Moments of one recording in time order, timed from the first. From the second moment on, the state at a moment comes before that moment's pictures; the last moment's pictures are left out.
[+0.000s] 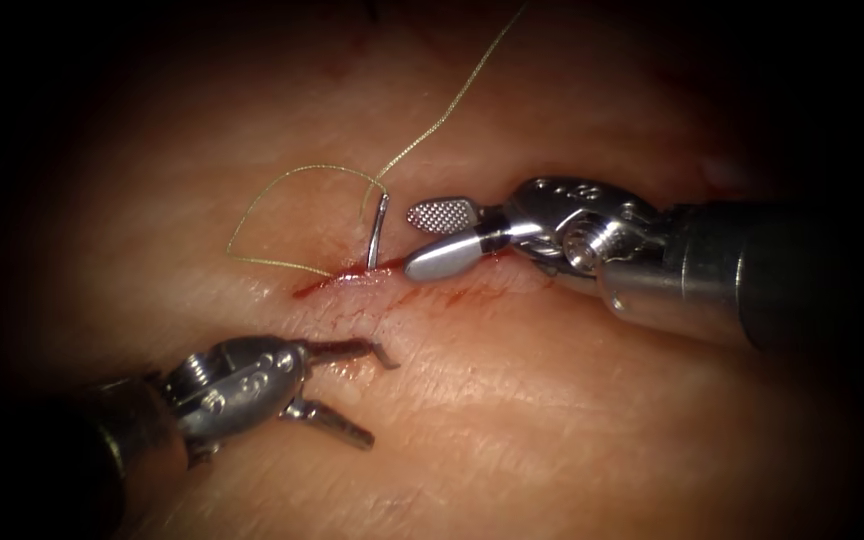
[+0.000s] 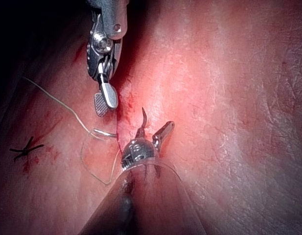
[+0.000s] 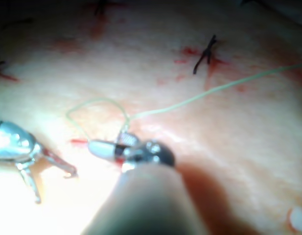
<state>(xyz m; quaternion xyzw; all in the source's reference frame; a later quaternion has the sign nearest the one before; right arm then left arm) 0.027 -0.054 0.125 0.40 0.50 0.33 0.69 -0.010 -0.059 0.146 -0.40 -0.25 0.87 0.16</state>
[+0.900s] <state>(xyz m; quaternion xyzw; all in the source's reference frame) 0.026 -0.054 0.126 0.41 0.50 0.32 0.69 -0.011 -0.057 0.147 -0.40 -0.25 0.87 0.16</state>
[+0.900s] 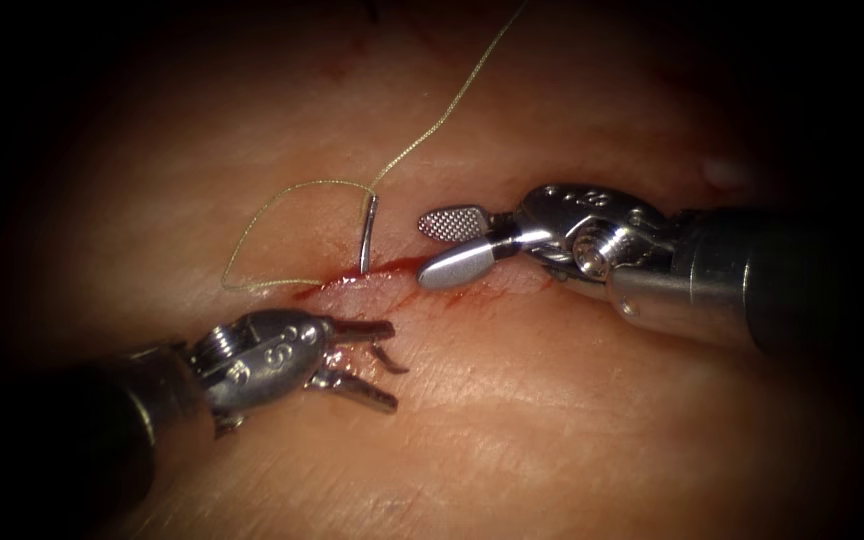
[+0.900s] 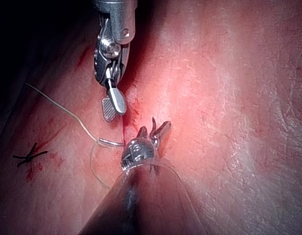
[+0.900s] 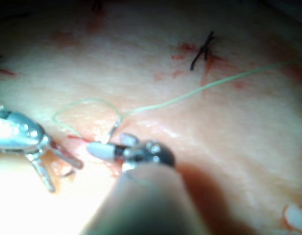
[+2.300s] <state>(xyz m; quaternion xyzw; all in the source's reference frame) 0.026 -0.054 0.126 0.42 0.50 0.32 0.68 -0.012 -0.057 0.143 -0.51 -0.32 0.75 0.27</state>
